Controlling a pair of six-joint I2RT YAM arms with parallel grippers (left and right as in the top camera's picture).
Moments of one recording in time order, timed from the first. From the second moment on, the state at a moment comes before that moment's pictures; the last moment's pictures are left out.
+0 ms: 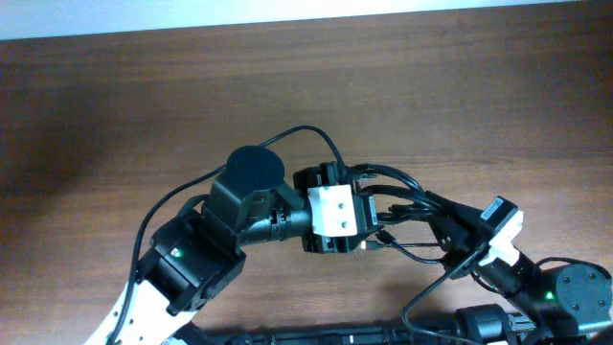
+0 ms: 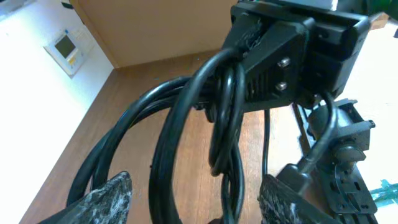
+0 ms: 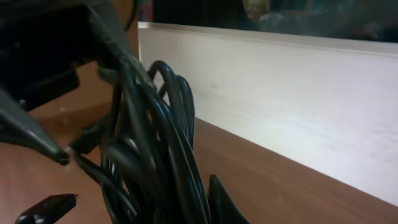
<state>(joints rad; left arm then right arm) -0.77 1.11 1.22 -0.51 0.57 0.53 0.06 0.28 0.62 -0.30 -0.66 -0.03</state>
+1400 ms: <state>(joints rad) -0.76 1.14 1.22 -0.38 0.13 0.16 0.06 0.28 0.62 -0.39 -0.44 -0.02</state>
